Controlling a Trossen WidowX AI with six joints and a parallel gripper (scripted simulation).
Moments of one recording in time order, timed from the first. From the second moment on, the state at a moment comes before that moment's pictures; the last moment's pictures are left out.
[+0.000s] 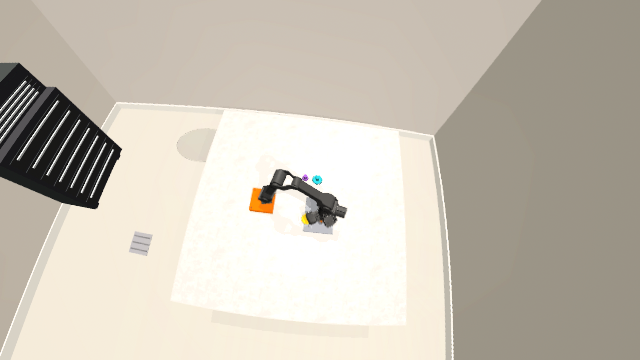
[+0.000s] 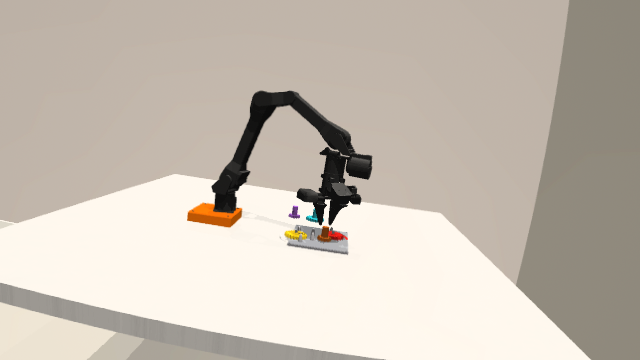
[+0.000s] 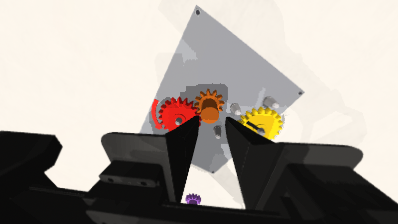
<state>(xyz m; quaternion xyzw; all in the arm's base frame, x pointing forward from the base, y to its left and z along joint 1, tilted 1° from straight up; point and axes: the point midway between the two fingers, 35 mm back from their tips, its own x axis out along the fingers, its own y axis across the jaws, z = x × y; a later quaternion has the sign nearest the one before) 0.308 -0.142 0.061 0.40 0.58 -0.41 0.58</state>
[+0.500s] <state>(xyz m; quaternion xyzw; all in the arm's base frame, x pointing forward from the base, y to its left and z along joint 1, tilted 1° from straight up) 0.315 -0.023 0.085 0.34 0.62 -0.34 0.62</state>
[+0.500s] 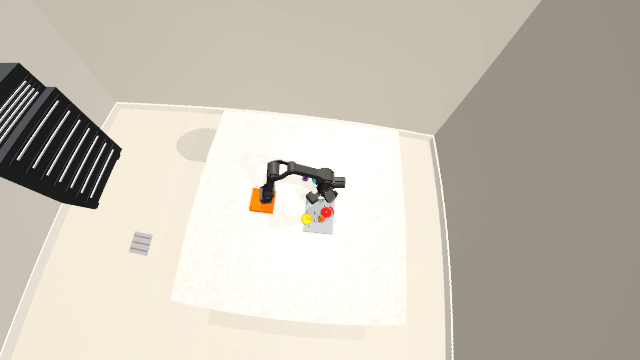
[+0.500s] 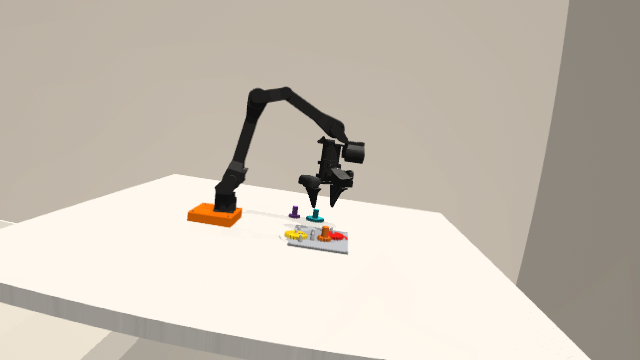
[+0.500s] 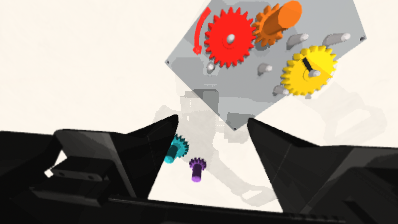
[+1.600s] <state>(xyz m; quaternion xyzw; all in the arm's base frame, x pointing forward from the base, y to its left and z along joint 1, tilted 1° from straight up) 0.245 0.128 0.048 0.22 0.67 -0.22 0.67</state>
